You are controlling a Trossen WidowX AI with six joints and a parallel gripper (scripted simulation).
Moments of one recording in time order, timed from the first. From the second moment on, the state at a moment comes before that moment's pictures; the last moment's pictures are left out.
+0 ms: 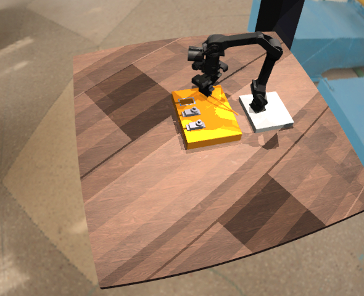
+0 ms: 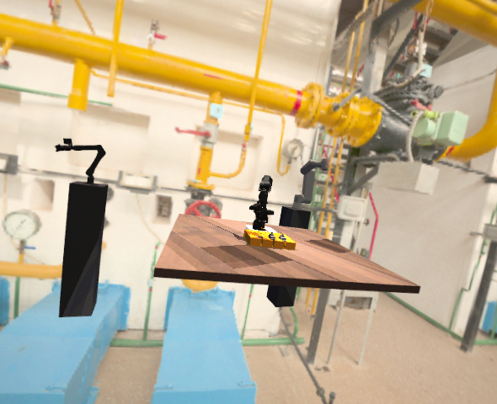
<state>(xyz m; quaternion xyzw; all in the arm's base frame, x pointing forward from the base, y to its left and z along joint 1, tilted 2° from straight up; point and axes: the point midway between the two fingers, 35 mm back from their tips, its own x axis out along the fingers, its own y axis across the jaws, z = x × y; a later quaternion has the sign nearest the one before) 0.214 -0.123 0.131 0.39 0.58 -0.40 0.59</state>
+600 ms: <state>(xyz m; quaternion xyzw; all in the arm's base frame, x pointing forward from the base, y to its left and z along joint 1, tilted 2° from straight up) 0.214 -0.123 0.131 0.55 0.43 -0.56 0.44</state>
